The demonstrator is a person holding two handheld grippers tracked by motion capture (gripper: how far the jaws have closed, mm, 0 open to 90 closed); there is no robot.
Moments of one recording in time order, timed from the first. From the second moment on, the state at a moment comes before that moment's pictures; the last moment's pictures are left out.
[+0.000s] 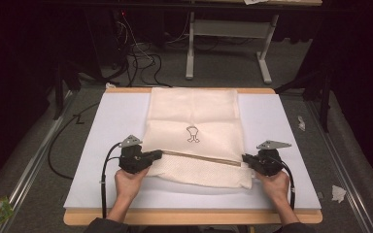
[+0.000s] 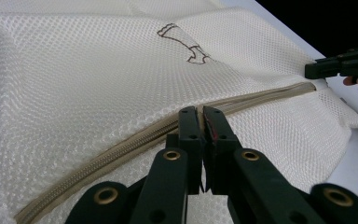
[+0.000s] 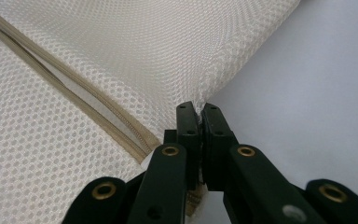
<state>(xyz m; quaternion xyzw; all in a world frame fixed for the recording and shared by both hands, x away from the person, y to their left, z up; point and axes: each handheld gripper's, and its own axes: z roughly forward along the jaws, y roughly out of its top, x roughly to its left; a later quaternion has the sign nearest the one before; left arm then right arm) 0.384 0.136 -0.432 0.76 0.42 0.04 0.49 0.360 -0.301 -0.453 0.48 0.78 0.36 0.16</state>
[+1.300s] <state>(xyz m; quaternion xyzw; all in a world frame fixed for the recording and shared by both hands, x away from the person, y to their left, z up) 0.388 0.184 -0.428 0.73 0.47 0.08 0.48 0.366 -0.307 -0.443 0.49 0.77 0.37 0.17</state>
